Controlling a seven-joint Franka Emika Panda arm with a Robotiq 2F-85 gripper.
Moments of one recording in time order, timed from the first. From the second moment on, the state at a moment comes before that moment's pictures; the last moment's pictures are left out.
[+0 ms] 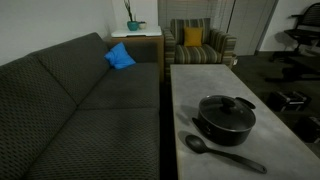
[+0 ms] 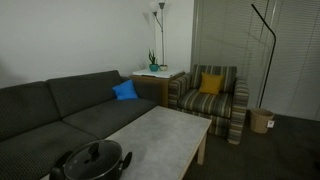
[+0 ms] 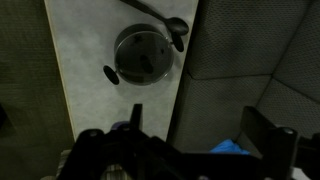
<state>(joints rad) 0.14 -0.57 0.04 -2.72 0.25 2.52 0.11</state>
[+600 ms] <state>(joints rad) 0.13 -0.50 0.03 -2.68 0.21 2.50 0.11</state>
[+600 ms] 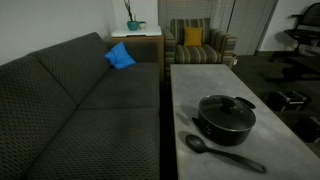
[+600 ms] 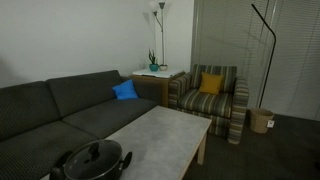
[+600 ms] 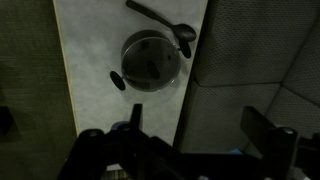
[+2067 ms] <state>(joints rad) 0.12 0.16 0.04 -2.18 0.14 2.36 0.01</state>
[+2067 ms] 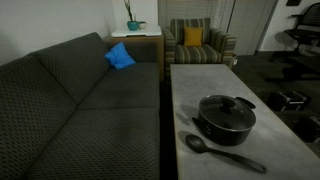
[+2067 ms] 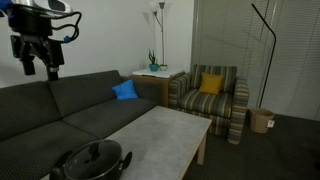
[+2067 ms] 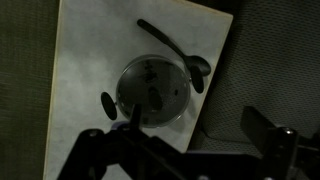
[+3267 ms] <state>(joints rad) 0.12 0.48 0.09 -1.97 0.06 2.35 -0.16</state>
